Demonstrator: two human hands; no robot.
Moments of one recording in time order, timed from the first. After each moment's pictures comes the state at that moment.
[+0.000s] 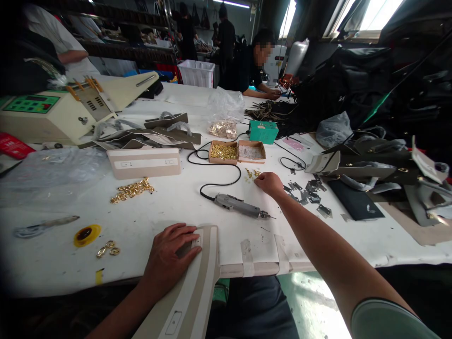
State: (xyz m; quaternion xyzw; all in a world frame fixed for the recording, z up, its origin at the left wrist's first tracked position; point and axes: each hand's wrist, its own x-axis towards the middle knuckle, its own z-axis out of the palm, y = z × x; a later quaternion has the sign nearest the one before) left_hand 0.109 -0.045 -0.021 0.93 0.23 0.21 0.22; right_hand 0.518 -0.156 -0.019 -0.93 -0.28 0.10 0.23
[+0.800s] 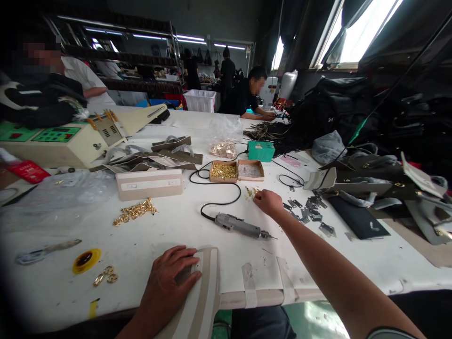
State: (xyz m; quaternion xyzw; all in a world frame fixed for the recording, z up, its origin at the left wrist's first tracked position) left_hand 0.109 -0.043 -0.023 0.94 0.20 0.24 0.16; right_hand 0.502 -0.153 0.001 -0.92 -0.35 0.07 0.14
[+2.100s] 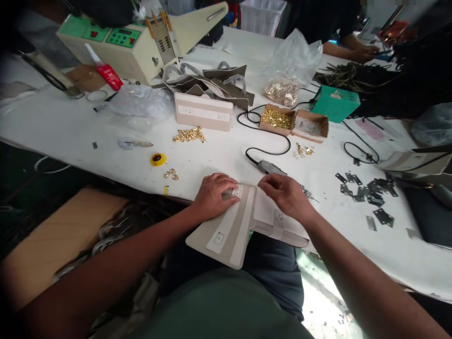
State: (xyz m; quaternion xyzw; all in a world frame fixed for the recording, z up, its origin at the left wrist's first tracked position) left_hand 0.108 -0.059 -0.013 0.91 0.25 0.19 0.27; right_hand 0.339 -0.188 0.037 -0.76 -0.47 0.32 0.32
